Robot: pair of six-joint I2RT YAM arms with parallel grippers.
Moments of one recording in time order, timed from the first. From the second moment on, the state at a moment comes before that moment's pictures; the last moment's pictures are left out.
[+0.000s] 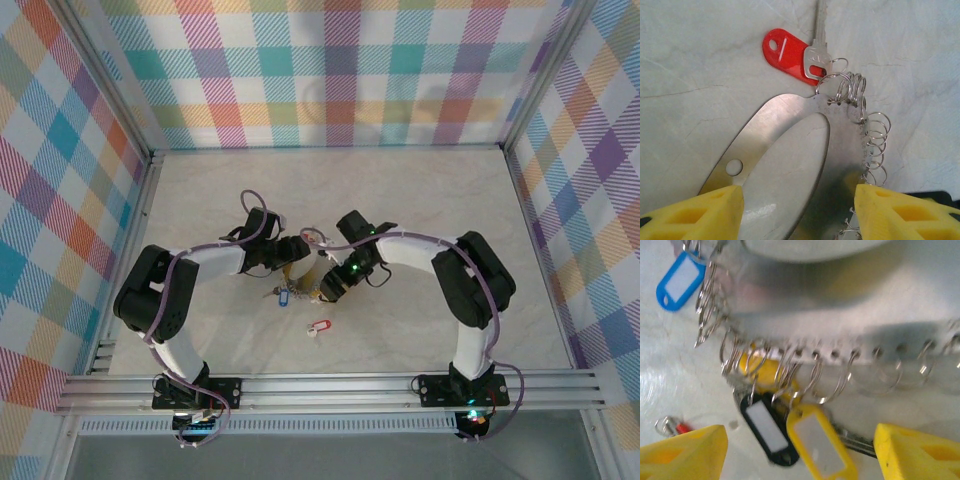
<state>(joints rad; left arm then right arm) -0.42 1.72 0.88 -0.06 0.35 -0.72 0.68 1.85 1.13 -0.58 -0.46 -0.12</state>
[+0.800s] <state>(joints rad) -0.41 1.69 0.88 -0.09 0.31 -0.73 0.61 1.71 1.11 -0.59 -0.63 0.02</state>
